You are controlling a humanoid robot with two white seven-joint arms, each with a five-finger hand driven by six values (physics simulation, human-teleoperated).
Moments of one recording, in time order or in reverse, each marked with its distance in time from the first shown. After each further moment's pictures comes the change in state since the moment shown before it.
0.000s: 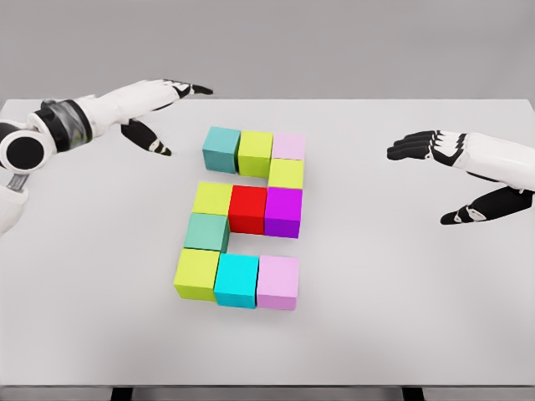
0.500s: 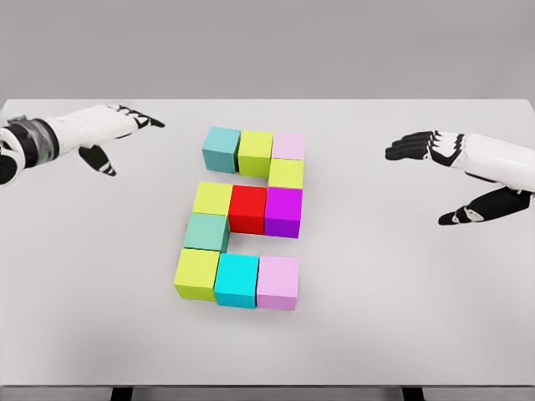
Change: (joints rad) left arm 0.000 0.134 -0.106 0.041 -0.202 -0.030 0.000; right arm 0.000 0.008 0.002 0.000 0.000 0.000 0.000
